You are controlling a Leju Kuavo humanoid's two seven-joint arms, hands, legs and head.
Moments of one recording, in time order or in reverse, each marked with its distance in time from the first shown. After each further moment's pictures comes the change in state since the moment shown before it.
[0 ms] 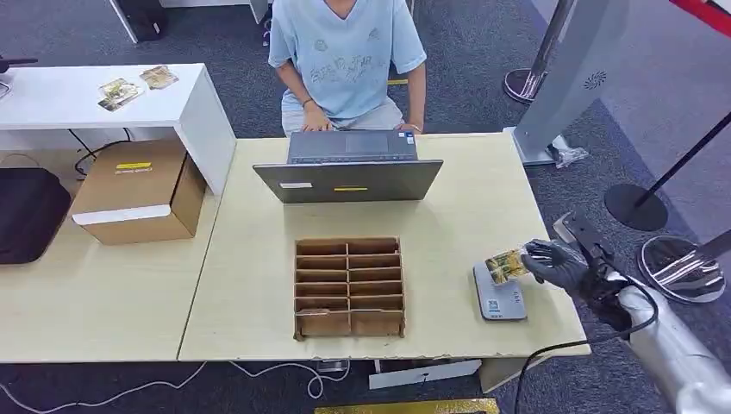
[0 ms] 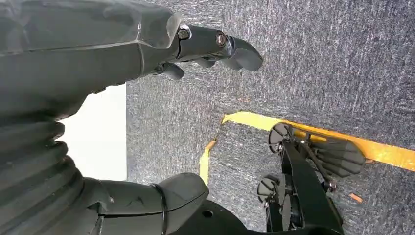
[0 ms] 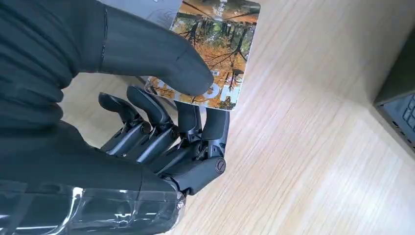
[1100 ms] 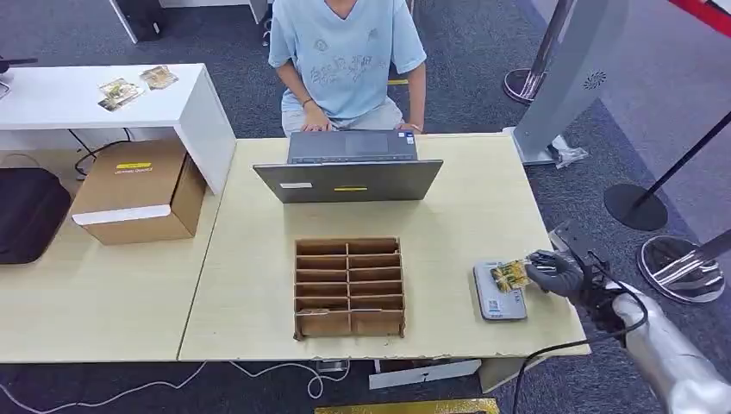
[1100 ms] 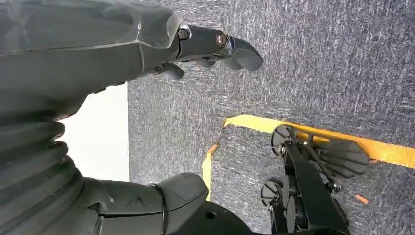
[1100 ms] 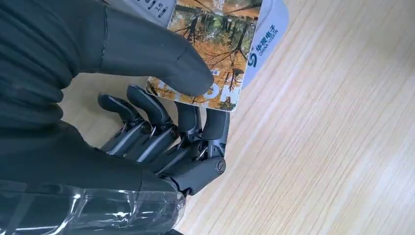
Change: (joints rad) left arm 0.000 0.000 -0.009 0.000 -0.024 0.000 0.003; right arm -0.023 0.021 0.039 0.118 0.087 -0.077 -0.016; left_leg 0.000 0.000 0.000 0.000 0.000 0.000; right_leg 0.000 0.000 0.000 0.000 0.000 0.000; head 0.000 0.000
